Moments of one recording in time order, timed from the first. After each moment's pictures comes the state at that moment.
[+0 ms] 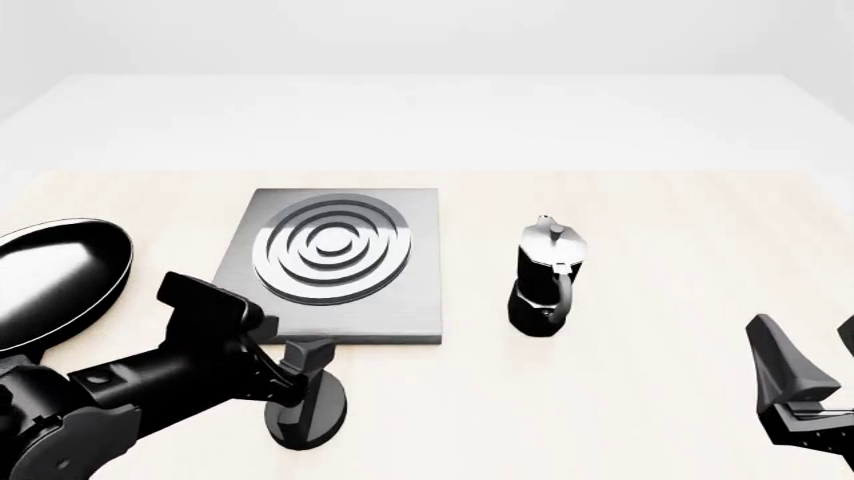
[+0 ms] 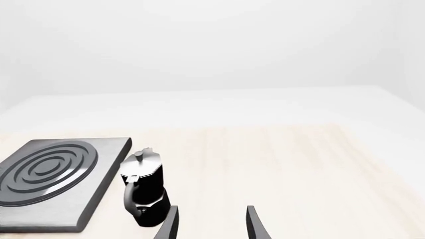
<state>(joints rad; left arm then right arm) -0.58 1.19 -0.33 -0.19 -0.14 0.02 0.15 0.00 -0.09 0.04</state>
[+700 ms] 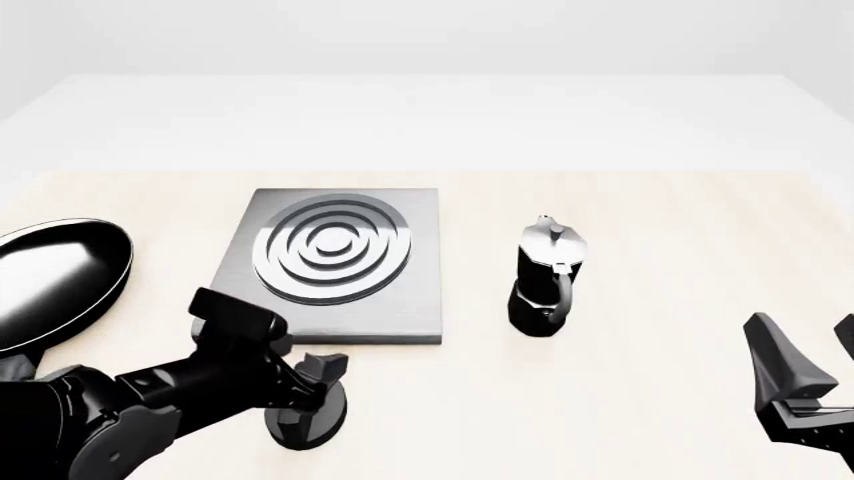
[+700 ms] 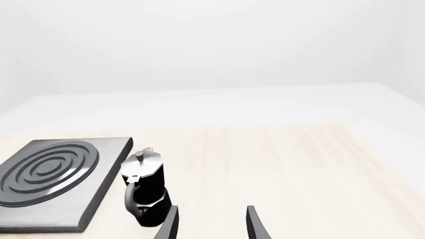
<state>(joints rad) -0.59 1.37 -0.32 -0.31 -0.18 0.03 0.17 0.00 -0.11 0.05</state>
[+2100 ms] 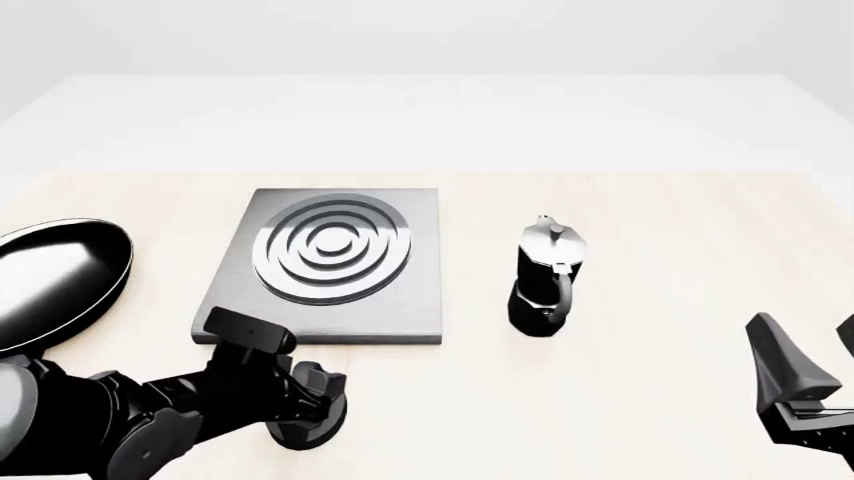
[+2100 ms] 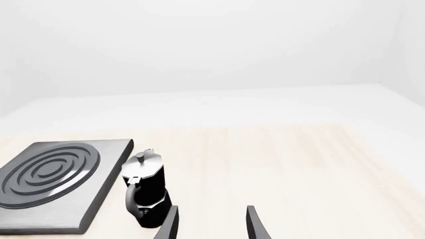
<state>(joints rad) -0.56 1.53 -0.31 -0.38 -0.21 0.03 0.15 0.00 -0.10 0.06</state>
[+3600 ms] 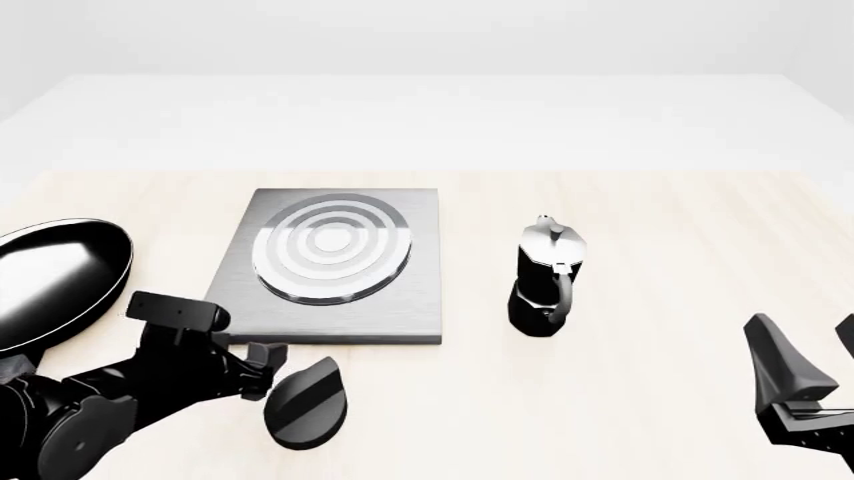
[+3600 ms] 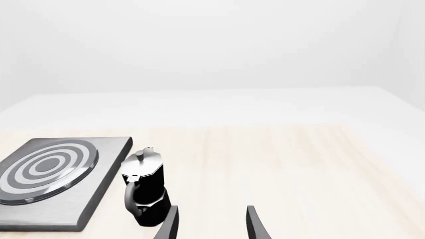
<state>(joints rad) -0.35 1.36 -0.26 -0.32 -0.13 0.03 0.16 0.00 -0.10 0.04</state>
